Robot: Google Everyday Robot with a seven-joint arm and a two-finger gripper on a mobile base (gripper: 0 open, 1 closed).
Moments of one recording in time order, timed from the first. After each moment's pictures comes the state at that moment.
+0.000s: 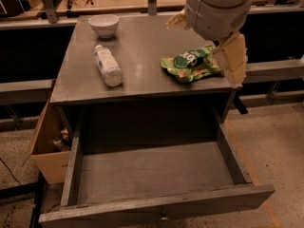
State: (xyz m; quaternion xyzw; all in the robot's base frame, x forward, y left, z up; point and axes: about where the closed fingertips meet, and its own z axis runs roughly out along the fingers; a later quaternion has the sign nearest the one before) arm 0.516 -0.108 1.001 -0.88 0.44 -0.19 0.07
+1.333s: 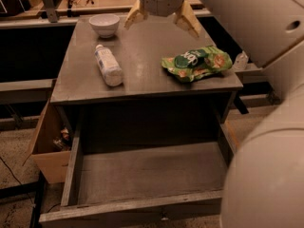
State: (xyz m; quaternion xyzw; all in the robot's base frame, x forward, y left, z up) arm 0.647 -0.037 0.988 -0.97 0.13 -0.19 0.00
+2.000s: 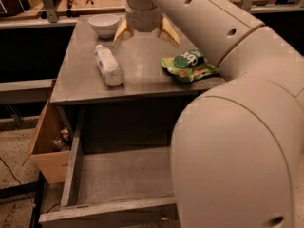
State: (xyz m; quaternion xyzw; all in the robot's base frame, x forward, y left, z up) arm 0.697 0.002 0.927 -0.99 0.05 -0.15 -0.01
